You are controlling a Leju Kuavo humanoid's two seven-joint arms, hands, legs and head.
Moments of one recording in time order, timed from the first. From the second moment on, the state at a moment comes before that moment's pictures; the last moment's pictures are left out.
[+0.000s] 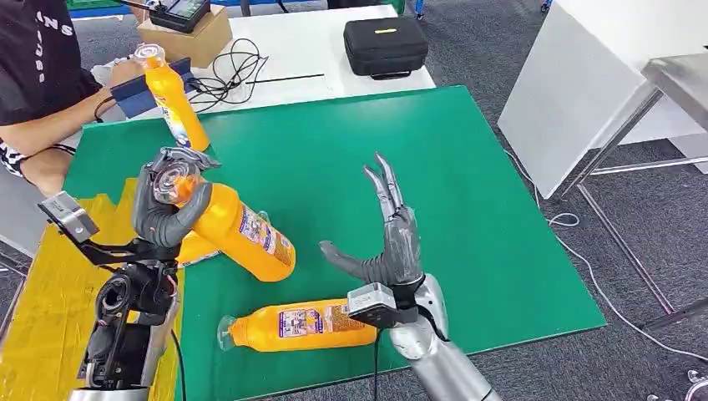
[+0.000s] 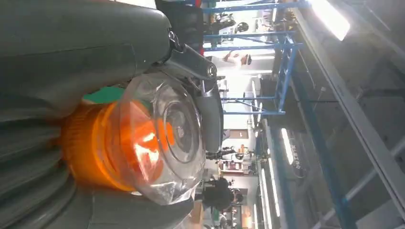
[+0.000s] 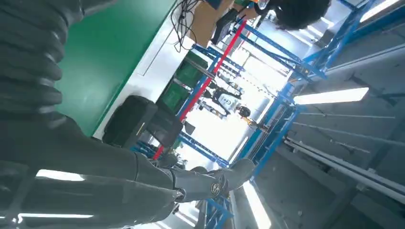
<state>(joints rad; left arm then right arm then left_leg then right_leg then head) -0.37 -0.14 -0.12 -1.40 0.26 -0.33 -0.42 -0.19 0.11 0.47 -1.45 0.44 -0.58 -0.52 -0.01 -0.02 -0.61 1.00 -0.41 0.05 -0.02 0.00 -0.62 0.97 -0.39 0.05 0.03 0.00</state>
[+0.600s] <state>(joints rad) -0.37 -0.13 -0.03 -1.53 -0.18 0.19 -0.52 -0.16 0.10 0.46 -1.47 0.40 -0.62 -0.55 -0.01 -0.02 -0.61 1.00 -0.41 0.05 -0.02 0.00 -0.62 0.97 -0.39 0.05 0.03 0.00</state>
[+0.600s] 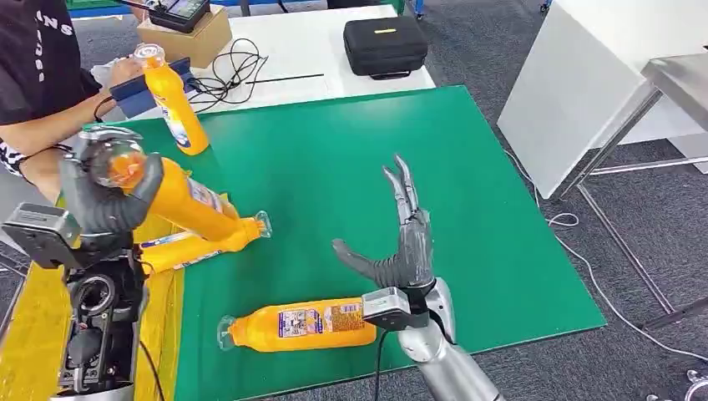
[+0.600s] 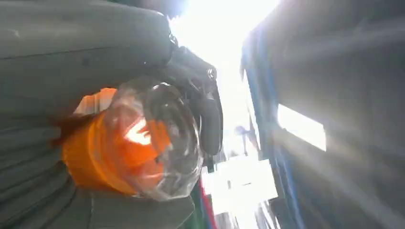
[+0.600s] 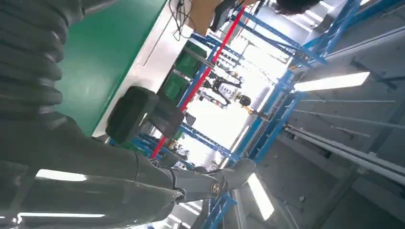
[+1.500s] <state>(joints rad) -0.41 -0.08 -0.05 -1.44 -1.43 0.69 -0.33 -0.15 0.09 0.46 -1.47 0.36 -0.68 -0.54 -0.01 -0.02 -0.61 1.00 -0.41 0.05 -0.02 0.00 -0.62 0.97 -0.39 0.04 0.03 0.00</state>
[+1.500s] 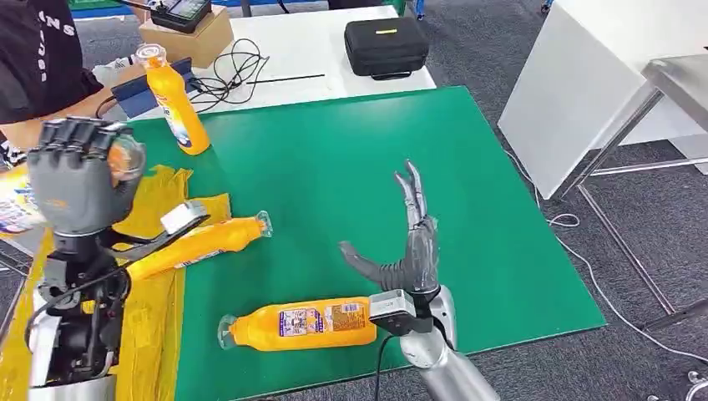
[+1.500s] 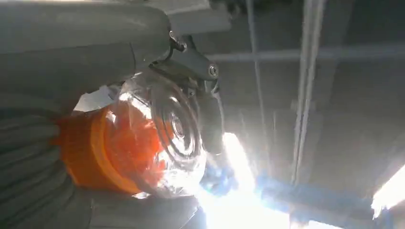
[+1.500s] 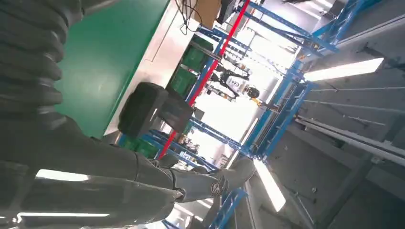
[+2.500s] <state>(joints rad) -0.64 -0.09 -0.27 -0.62 -1.38 0.48 -0.01 -0.14 0.09 0.47 -1.47 0.38 -0.65 -0.51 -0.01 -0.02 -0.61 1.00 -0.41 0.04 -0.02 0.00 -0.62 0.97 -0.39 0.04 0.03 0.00</state>
